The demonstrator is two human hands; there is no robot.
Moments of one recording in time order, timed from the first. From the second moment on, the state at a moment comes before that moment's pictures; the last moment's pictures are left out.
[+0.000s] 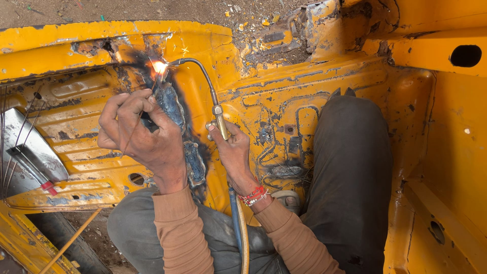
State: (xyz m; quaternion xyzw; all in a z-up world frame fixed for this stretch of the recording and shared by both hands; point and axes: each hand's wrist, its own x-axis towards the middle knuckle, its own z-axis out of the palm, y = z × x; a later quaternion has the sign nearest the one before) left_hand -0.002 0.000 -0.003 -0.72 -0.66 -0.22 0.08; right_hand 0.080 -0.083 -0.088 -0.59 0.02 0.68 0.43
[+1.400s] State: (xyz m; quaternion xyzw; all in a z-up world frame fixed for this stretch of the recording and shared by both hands) left_hand 0.013 0.002 0.035 -0.69 -0.64 -0.32 0.11; right_hand 0.108 -0.082 -0.058 -0.57 -0.03 0.59 0.57
